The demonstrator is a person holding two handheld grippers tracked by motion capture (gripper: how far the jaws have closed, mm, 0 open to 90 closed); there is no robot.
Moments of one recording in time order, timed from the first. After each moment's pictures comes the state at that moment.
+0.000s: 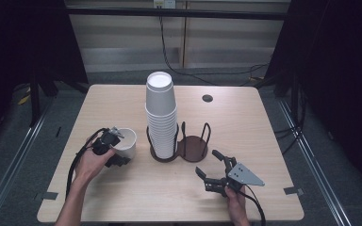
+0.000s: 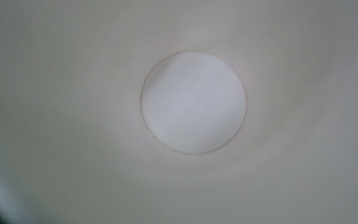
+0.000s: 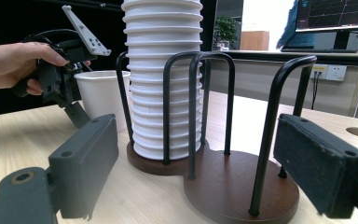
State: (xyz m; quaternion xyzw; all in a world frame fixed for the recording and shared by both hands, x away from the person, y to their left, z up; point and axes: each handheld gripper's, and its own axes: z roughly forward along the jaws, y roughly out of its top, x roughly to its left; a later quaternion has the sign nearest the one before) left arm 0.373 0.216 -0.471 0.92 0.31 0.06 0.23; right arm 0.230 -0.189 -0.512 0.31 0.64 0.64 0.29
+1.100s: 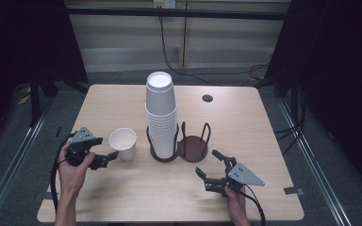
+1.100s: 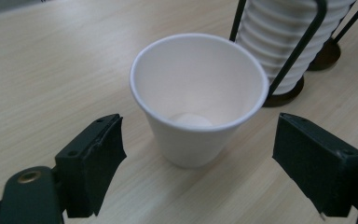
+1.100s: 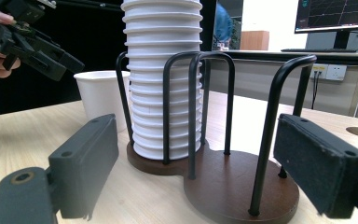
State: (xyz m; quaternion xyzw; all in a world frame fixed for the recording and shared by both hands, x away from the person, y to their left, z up) left arm 0.316 0.261 -0.430 0.81 0.35 0.16 0.43; right arm 0.230 -0.189 -0.512 0.31 0.64 0.64 0.29
